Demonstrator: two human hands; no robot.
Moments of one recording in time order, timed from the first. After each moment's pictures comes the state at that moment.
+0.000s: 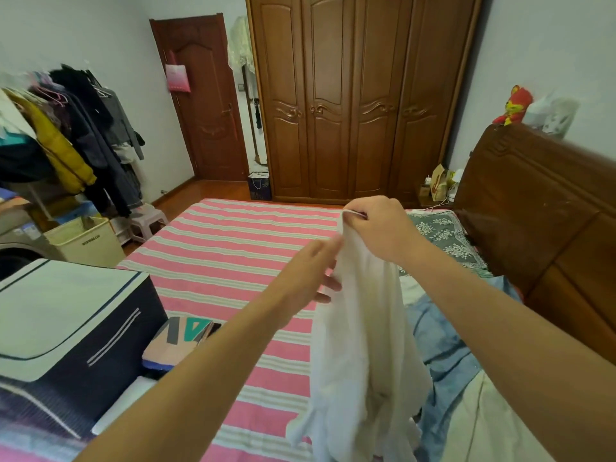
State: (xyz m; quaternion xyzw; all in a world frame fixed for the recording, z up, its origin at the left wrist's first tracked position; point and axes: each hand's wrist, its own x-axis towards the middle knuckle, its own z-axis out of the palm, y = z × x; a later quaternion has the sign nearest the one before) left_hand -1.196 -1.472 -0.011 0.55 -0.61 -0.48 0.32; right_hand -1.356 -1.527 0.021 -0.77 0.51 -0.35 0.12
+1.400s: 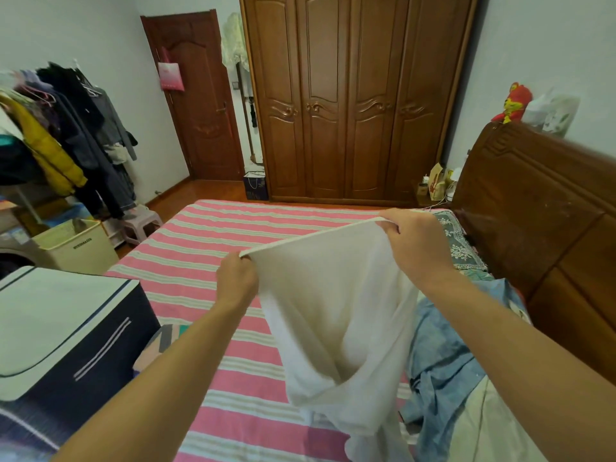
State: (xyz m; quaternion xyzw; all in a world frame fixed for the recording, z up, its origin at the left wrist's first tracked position) left_hand -1.117 -1.559 -0.066 0.72 -0.48 -0.24 0.43; right_hand -1.407 -1.566 -0.022 -0.71 0.57 -0.41 -0.08
